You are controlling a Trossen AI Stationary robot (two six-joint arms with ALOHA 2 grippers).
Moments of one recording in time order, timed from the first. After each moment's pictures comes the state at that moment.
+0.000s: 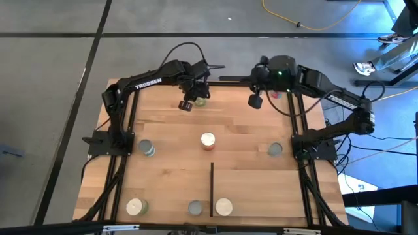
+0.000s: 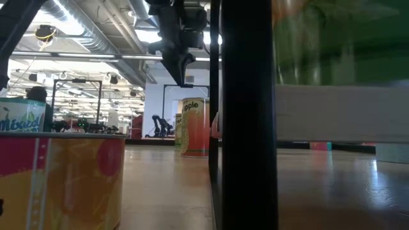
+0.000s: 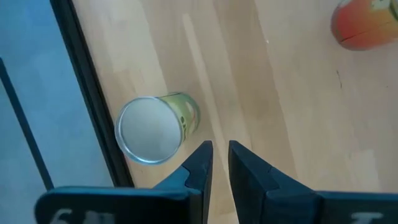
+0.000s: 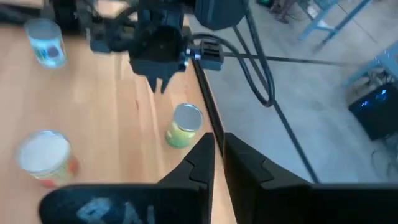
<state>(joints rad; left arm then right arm) 0.48 1.86 1.80 -1.17 0.02 0.76 -0.36 1.31 1.52 -0.74 0.09 -0.33</state>
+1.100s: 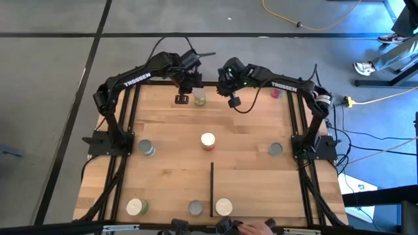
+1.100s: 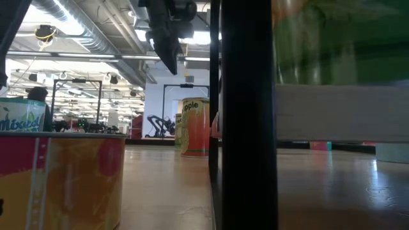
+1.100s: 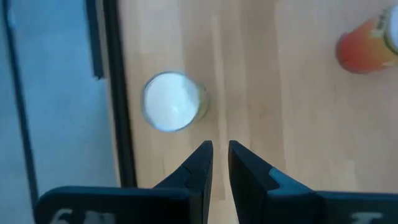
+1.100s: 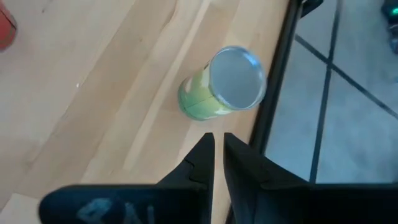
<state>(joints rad) 0.55 1.78 1.80 -1.19 0.06 0.65 -0.53 1.82 1.52 -0.57 -0.21 -0.97</state>
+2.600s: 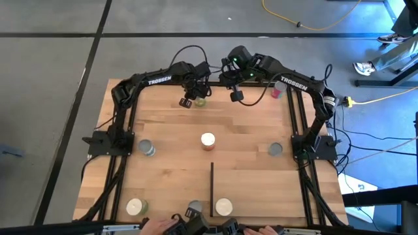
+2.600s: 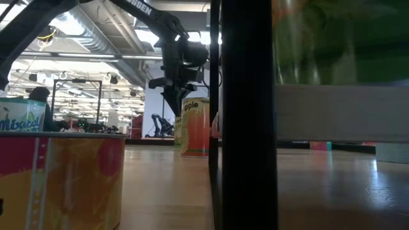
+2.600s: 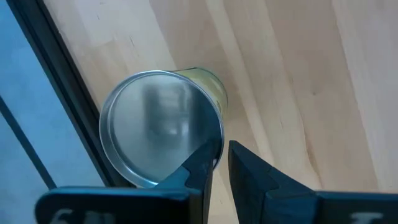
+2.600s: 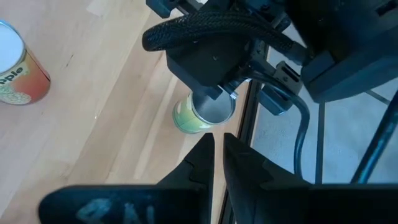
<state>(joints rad) 0.59 2.01 1.71 -1.03 0.01 0.96 -0.53 1.78 1.73 -0.79 -0.24 -0.86</state>
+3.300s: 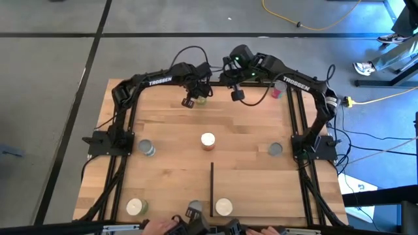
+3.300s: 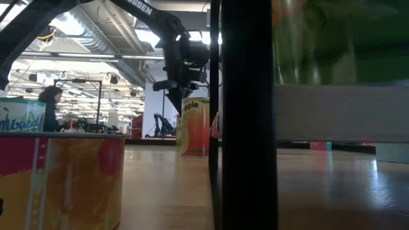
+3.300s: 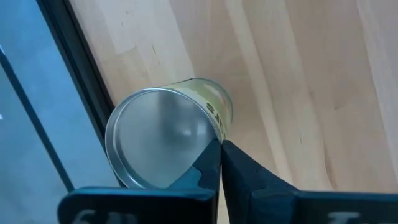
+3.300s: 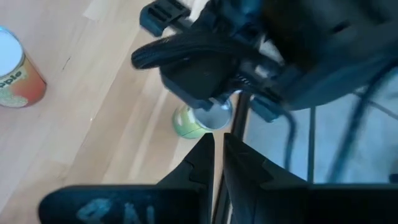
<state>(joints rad) 0.57 2.02 1.70 -1.00 -0.03 0.92 -0.53 1.75 1.73 -0.79 -0.23 -0.86</state>
